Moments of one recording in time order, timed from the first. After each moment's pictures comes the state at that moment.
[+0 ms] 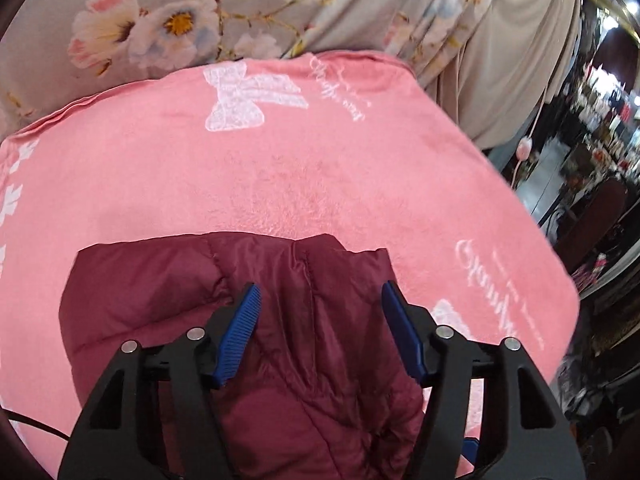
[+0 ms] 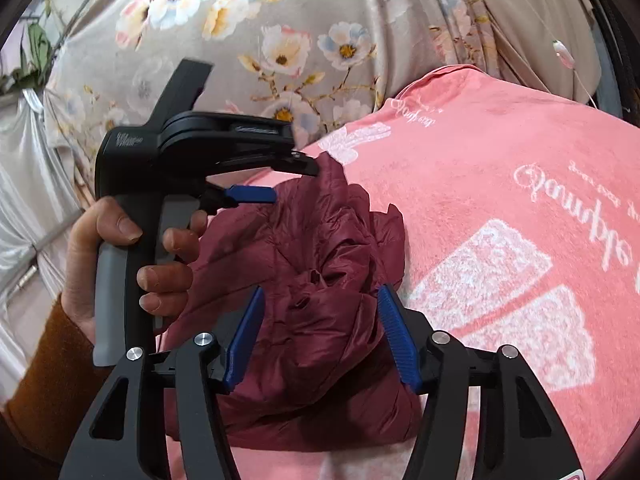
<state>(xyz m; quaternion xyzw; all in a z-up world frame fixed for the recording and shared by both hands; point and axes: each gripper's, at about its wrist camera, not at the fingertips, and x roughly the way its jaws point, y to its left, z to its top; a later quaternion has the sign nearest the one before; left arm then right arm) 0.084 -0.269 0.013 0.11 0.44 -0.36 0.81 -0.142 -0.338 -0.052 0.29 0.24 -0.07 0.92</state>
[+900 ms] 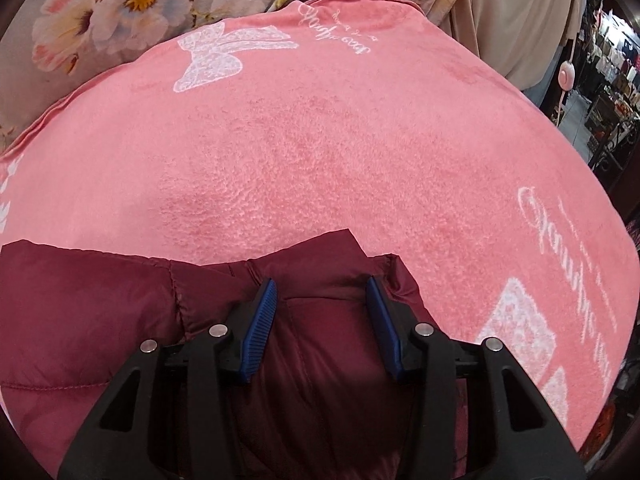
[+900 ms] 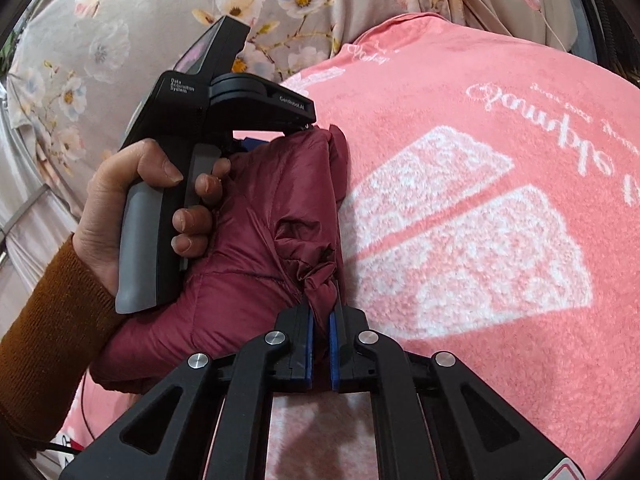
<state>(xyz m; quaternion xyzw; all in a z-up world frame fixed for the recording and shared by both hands) 0.089 -0.326 -0.082 0.19 0.45 -0.33 0.81 -0.161 -0.339 -0.113 0.31 0.32 -0.11 0.89</state>
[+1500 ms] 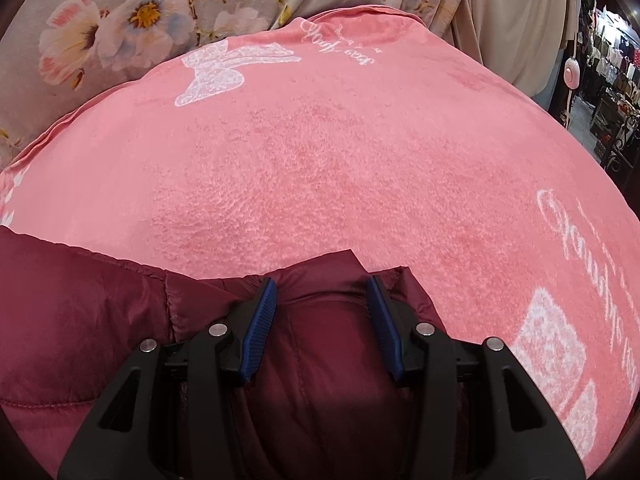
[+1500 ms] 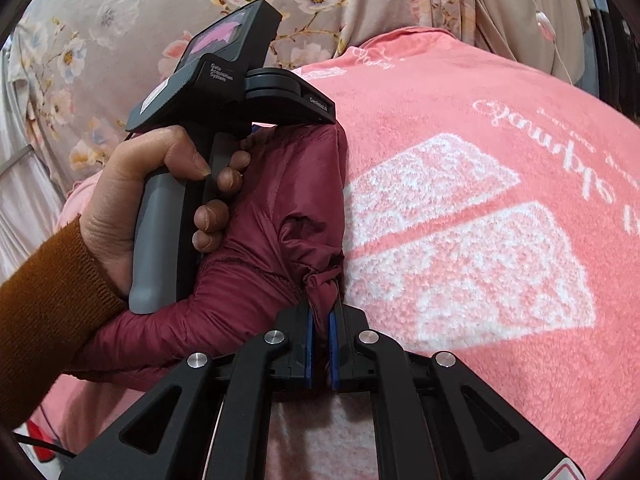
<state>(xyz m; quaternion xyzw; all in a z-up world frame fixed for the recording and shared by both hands) 0.088 -0.331 -0.104 0.19 0.41 -0.32 0.83 -0.149 -0.319 -0.123 0.23 0.33 -0.14 0.91</state>
